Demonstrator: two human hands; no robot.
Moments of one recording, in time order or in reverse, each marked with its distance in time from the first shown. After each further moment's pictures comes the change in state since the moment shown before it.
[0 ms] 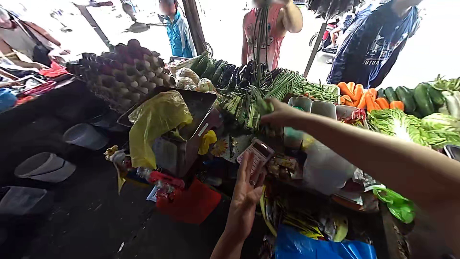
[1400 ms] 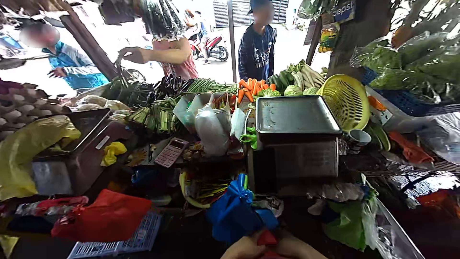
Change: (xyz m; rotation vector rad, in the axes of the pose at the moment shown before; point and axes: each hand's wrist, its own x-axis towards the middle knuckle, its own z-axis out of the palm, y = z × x) left_hand -0.246 -0.226 0.187 0.972 -1.029 -0.934; right_hand -0.553 0.376 0.133 -0.028 -0.241 0.480
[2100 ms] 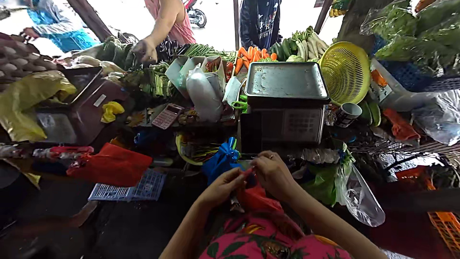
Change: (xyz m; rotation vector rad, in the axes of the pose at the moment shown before) left_hand -0.081 0.072 -0.026 -0.474 0.342 0.552; right_hand -0.106 -0.122 -0.096 -0.287 0.799 -0.693
